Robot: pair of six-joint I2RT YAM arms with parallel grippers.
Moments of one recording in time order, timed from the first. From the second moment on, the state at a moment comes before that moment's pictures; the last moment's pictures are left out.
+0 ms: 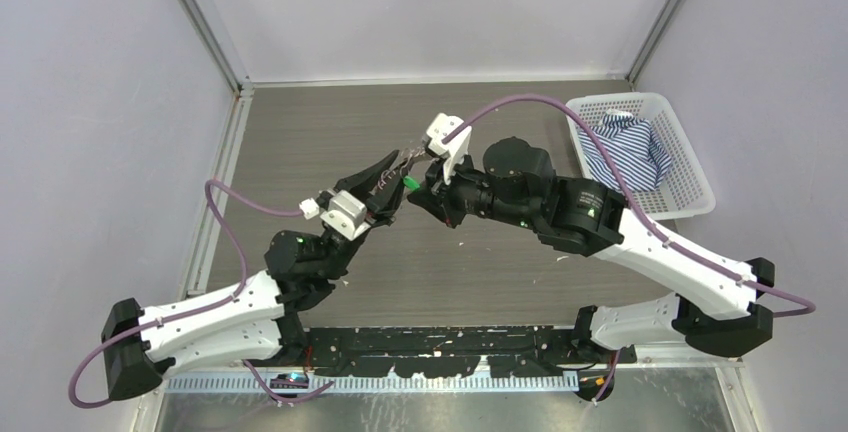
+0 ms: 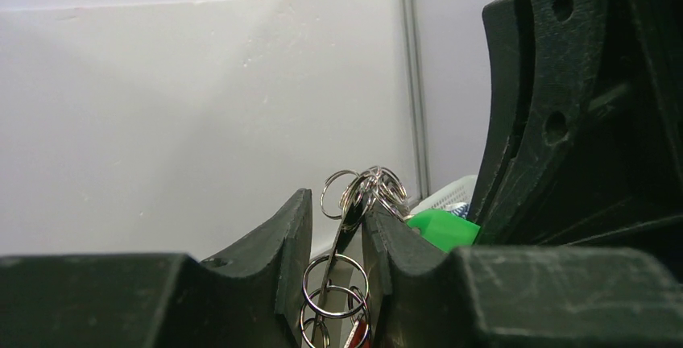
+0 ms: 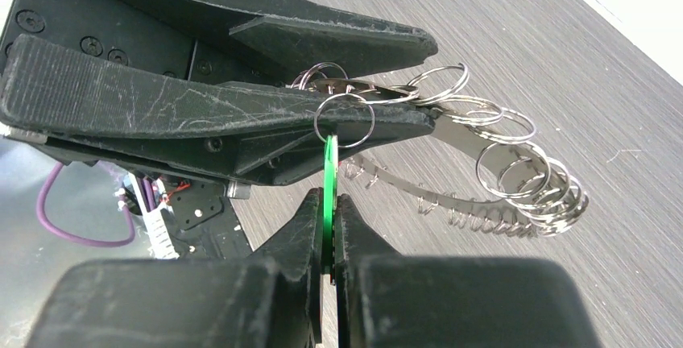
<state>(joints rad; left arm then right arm) -1.09 0.85 0.60 0.90 -0.35 0.39 1.15 1.24 1.54 -0.60 0.07 0.09</state>
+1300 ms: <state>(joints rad) -1.08 0.87 0.61 0.77 -0.28 0.37 1.22 1.20 1.39 -0.57 0.26 0.00</state>
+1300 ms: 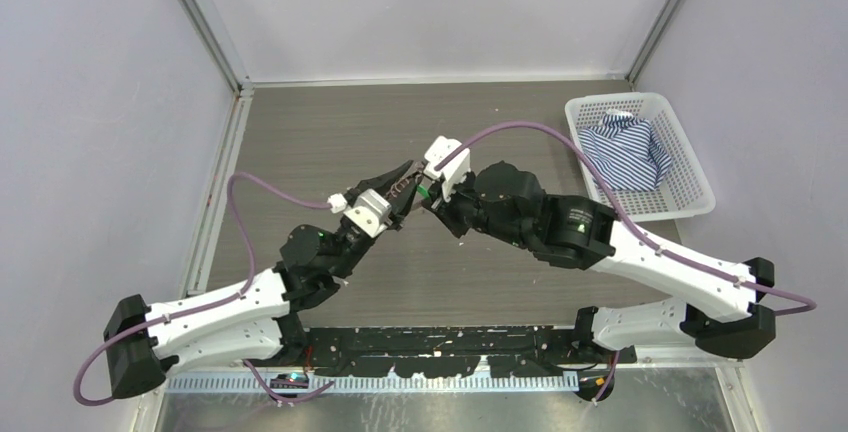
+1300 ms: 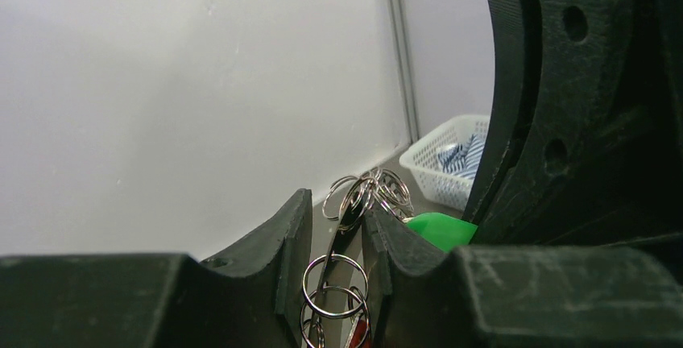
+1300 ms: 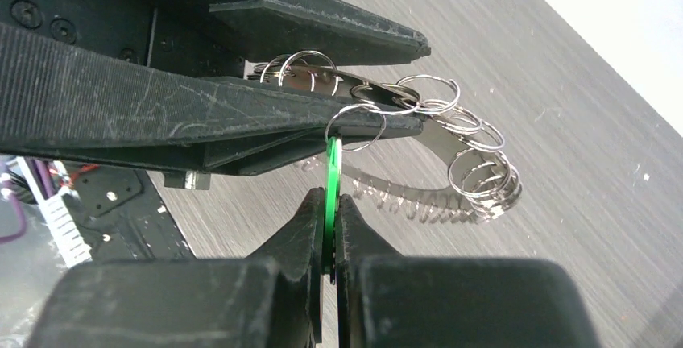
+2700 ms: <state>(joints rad) -0.95 1.21 0.26 0.95 -0.20 -0.06 0.92 1.31 0.85 -0.24 -0.20 0.29</state>
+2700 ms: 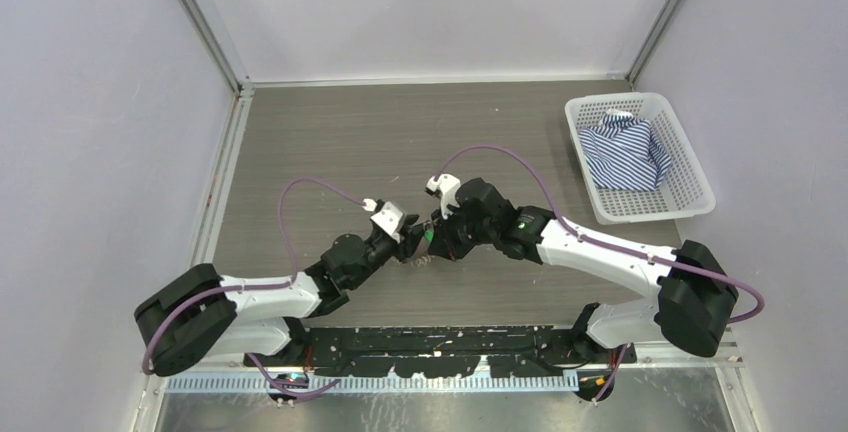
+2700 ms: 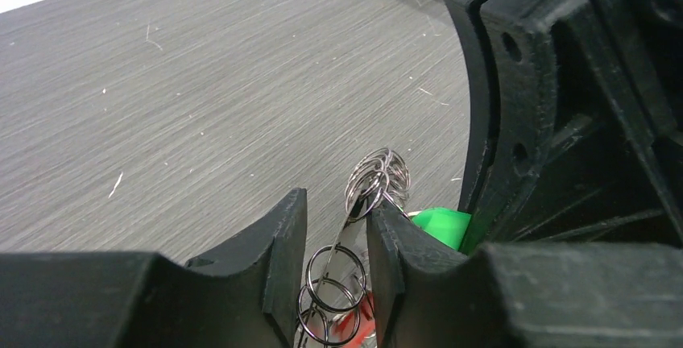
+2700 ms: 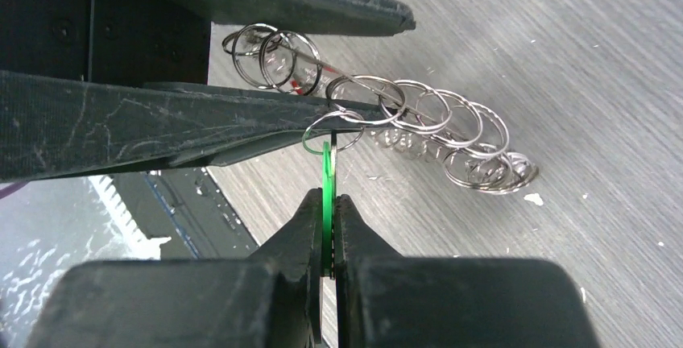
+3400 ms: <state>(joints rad) -0.97 1.06 0.22 0.83 -0.09 -0.05 0.92 1.31 0.92 -0.36 -0.27 0.26</state>
